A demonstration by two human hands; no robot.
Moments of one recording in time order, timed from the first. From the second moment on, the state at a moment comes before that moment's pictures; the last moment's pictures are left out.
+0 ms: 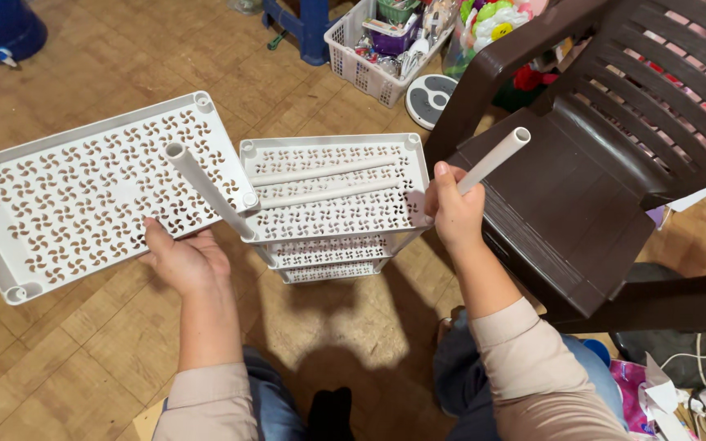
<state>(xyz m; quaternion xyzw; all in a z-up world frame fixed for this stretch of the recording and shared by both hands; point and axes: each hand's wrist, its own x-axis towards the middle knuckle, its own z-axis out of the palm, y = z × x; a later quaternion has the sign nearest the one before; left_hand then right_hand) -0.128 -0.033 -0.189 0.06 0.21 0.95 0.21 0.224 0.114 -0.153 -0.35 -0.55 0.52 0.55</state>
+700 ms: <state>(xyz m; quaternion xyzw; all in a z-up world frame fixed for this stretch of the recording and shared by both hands) -0.155 -0.061 -0.164 0.02 0.23 0.96 0.15 0.116 0.075 -0.123 -0.28 -0.92 0.11 0.24</state>
